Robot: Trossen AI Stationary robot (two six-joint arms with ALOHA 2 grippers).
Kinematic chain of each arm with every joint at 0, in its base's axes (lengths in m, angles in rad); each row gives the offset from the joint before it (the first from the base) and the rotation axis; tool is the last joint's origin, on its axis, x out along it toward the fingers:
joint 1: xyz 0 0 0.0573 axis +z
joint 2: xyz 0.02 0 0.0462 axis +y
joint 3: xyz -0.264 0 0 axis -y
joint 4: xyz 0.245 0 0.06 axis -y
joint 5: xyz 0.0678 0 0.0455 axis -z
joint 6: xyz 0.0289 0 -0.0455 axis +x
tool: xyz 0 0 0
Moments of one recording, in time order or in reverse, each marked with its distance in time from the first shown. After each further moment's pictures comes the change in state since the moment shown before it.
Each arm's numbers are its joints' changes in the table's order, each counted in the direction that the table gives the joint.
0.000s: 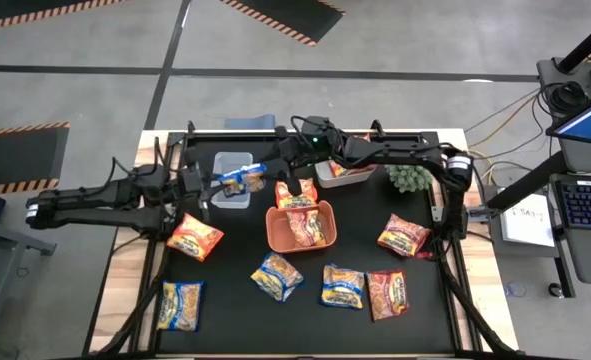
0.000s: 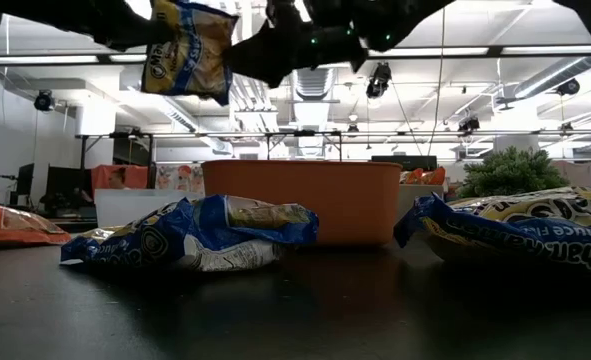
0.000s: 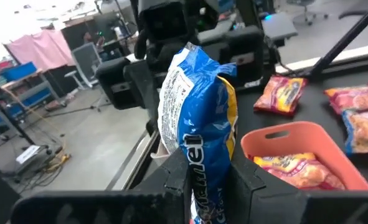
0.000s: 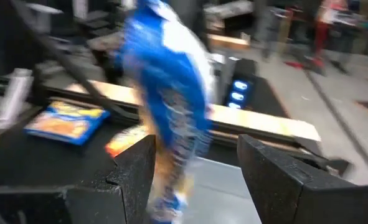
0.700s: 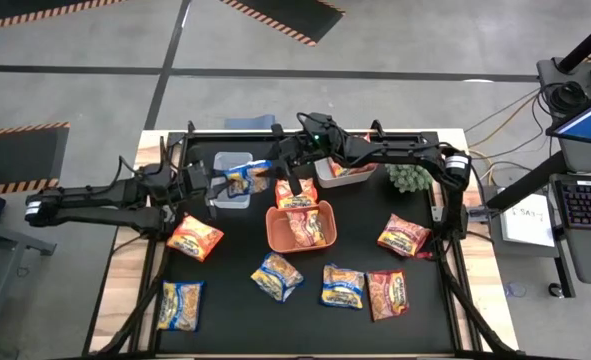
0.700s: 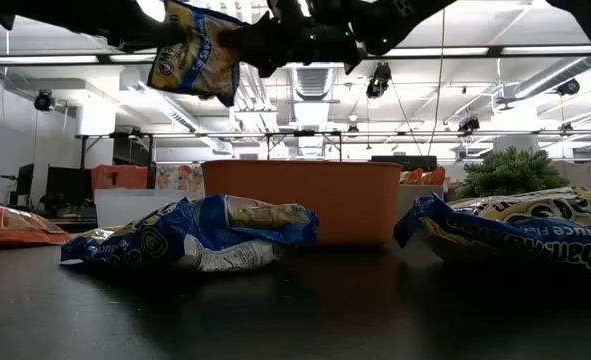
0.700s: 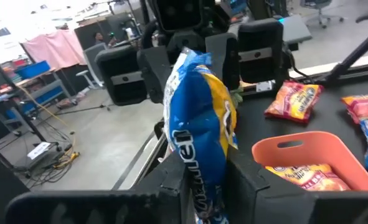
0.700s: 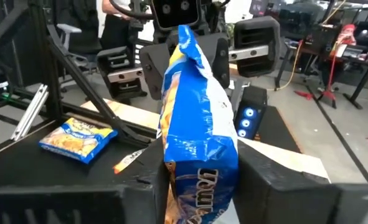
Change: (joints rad) left arm 0.001 0.074 0.000 0.098 -0.043 -0.008; right arm 0.000 0.020 0.016 0.097 -0.079 -0.005
